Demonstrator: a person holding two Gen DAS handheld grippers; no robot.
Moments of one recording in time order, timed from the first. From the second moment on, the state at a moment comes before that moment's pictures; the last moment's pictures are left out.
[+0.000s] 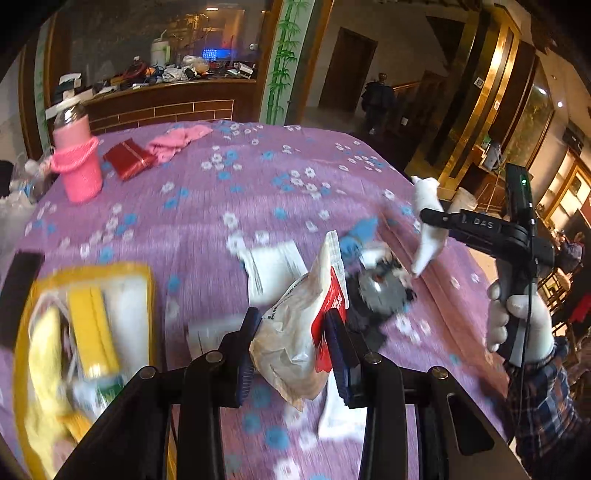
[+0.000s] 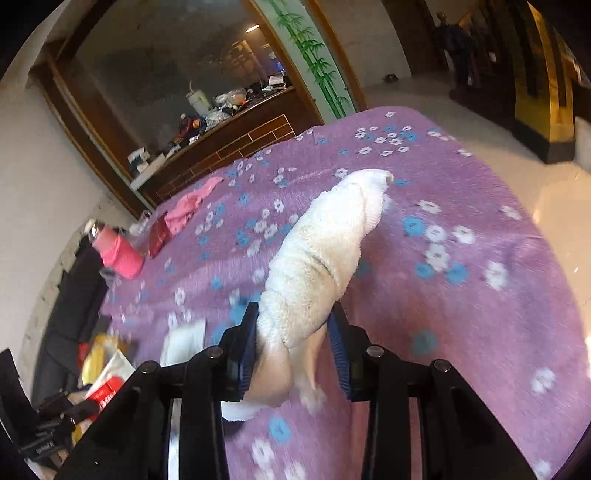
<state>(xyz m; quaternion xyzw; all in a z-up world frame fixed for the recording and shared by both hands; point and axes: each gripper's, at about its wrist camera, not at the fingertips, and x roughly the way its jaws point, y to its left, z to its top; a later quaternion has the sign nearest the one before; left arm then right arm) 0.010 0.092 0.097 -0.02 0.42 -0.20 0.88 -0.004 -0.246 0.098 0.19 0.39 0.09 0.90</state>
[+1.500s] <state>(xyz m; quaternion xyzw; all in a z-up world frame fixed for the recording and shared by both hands) -0.155 0.333 0.065 -0.31 0.32 -0.05 0.89 -0.119 0.064 0.108 0.05 0.47 0.37 0.80</state>
